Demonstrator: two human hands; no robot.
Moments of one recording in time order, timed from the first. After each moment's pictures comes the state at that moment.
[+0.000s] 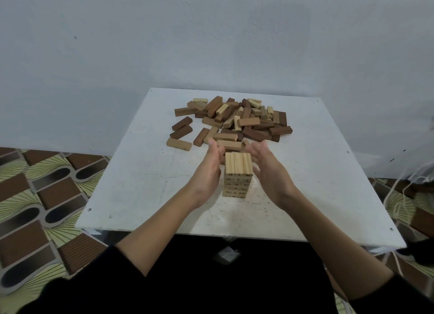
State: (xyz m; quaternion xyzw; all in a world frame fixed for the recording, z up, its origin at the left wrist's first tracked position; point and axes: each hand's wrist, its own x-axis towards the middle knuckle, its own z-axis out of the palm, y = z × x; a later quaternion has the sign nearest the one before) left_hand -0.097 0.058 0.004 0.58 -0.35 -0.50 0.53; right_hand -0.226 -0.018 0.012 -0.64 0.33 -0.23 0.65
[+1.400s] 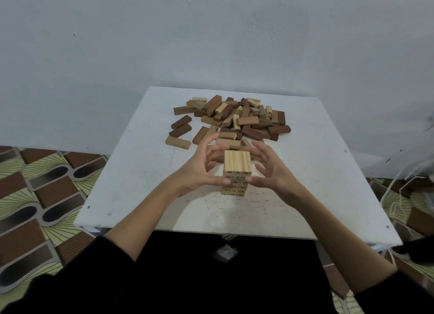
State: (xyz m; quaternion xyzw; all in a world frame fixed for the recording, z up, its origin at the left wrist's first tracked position) left_hand -0.060 0.067 -0.008 0.58 -0.50 -0.45 0.46; right_hand -0.252 -0.037 -0.003 -0.74 0.27 -0.18 0.59
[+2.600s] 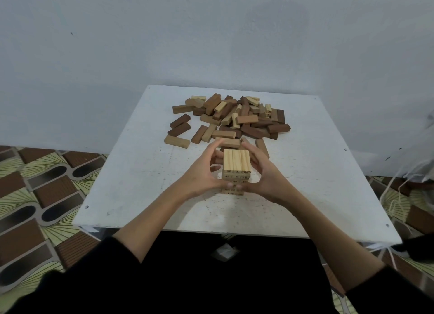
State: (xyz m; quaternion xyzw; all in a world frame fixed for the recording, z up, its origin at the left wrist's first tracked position) left_hand -0.071 0.059 -0.021 0.64 -0.50 -0.38 0.44; right_hand -0.242 -0.039 -0.019 -0.82 0.25 -0.16 0.49
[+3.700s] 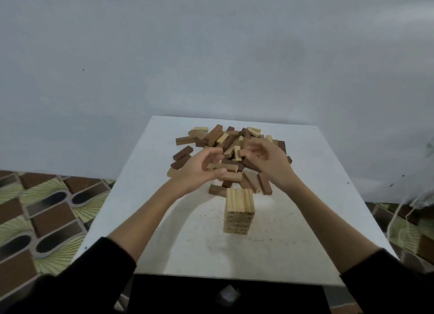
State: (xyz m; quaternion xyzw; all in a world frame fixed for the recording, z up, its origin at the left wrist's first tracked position) left_hand -0.029 0.028 0.032 0.65 -0.51 -0.33 0.46; right_hand -0.194 -0.096 0.040 -0.79 0.33 -0.30 0.42
